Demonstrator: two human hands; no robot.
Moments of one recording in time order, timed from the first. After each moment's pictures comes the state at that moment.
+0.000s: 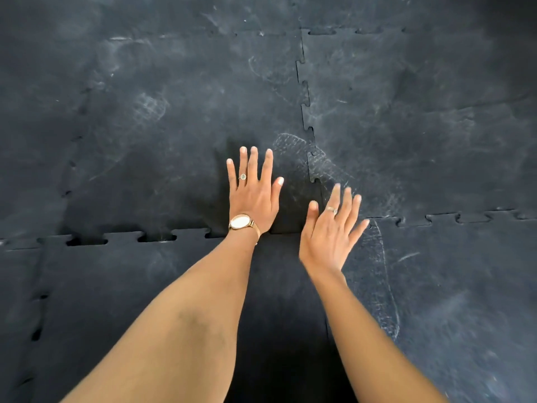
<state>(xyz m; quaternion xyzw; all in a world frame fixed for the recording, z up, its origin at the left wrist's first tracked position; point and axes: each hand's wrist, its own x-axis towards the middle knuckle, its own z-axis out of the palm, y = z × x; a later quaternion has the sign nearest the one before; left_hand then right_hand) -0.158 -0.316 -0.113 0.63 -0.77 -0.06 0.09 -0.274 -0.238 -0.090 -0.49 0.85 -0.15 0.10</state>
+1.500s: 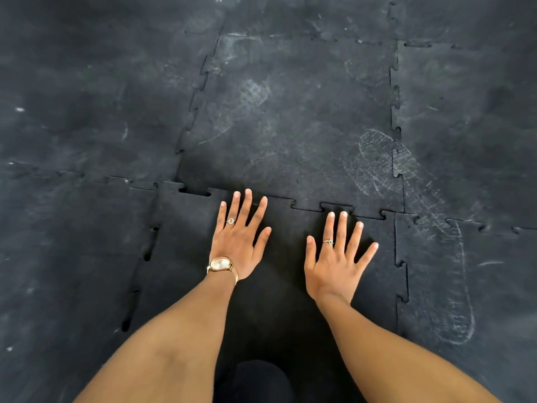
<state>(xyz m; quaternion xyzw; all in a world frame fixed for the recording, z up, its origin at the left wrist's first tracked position) 0.025 -0.169 -0.113 0.67 -0.74 -0.05 -0.02 -0.162 -0.145 -0.117 -0.62 0.78 -0.01 0.09</state>
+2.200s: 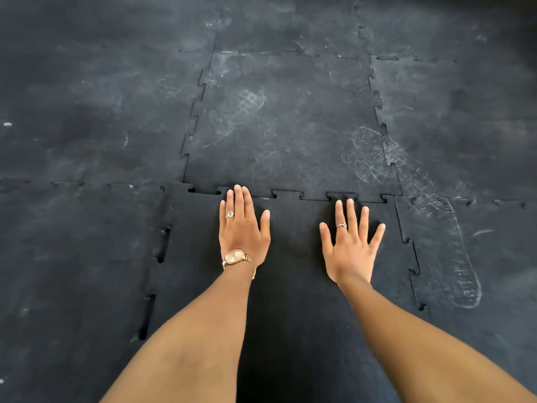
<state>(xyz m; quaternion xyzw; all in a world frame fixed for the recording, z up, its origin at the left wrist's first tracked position) 0.033 -0.168 -0.116 0.74 -0.66 -0.05 0.11 -0.162 -0.141 -0.117 -0.62 0.78 -0.01 0.05</state>
